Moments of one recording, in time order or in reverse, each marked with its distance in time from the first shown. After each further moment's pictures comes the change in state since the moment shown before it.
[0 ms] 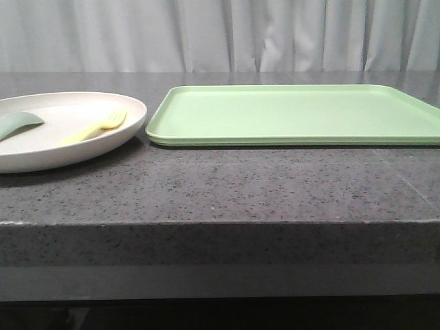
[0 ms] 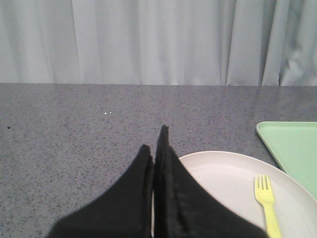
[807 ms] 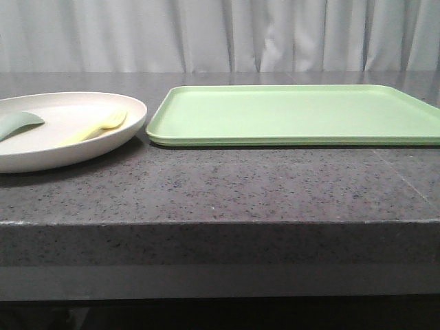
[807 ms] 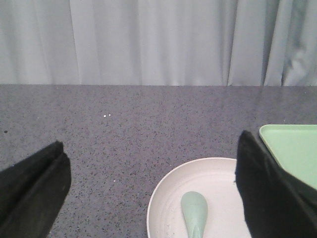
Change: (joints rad) left arm 0.000 0.120 -0.083 0.002 0.003 0.000; right arm 0.000 0.002 0.000 0.000 -0.002 0.000
